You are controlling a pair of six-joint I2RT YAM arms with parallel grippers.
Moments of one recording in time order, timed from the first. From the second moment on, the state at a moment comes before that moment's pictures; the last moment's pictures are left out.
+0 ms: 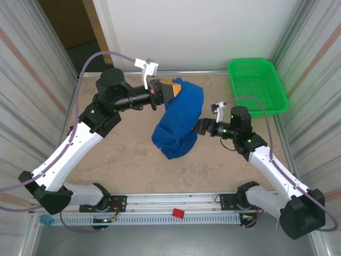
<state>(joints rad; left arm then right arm) -0.69 1.29 1.54 -0.23 0.58 -0.49 0.41 0.98 0.70 -0.06 -0.67 0.63</state>
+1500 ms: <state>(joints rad) -0.54 1.23 1.45 -0.35 0.50 -0.53 0.67 1.21 0.63 0.14 -0.39 0.58</state>
